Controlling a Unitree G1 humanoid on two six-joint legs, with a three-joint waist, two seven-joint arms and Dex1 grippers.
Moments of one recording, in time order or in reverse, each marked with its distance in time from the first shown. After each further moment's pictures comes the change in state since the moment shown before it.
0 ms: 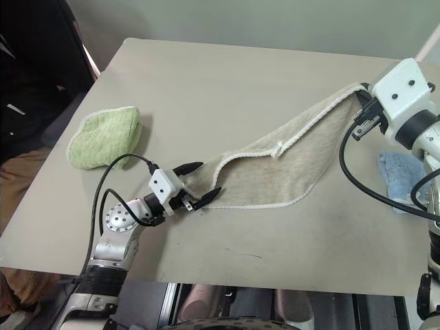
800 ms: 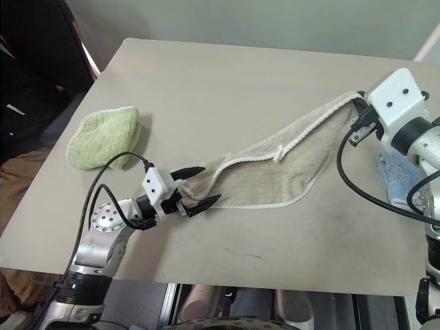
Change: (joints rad) left arm 0.070 0.086 -0.026 -0.204 -0.108 0.249 -0.053; right arm 0.038 0.009 0.003 -0.005 -0.001 0.000 -0.007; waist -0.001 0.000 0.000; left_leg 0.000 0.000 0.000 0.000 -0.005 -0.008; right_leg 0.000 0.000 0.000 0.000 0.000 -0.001
